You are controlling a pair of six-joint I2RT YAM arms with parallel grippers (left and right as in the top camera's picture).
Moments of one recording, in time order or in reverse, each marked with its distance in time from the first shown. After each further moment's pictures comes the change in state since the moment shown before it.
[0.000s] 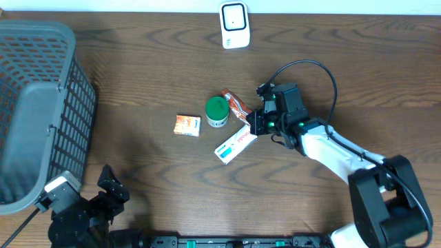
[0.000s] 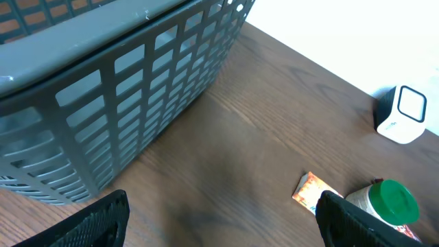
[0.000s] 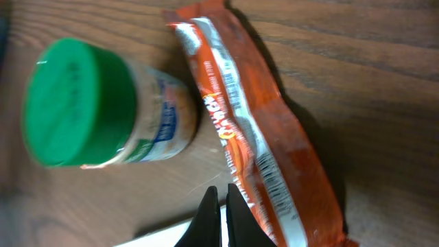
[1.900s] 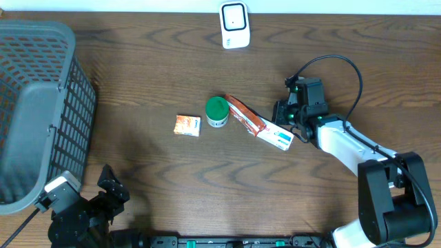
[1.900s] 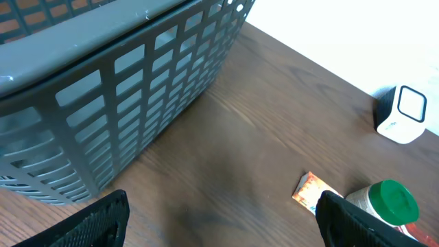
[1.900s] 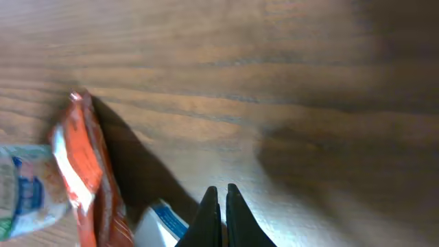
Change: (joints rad) left arm 0.000 0.000 0.000 0.000 0.000 0.000; right arm -0.163 0.005 0.000 -0.029 0.150 -0.014
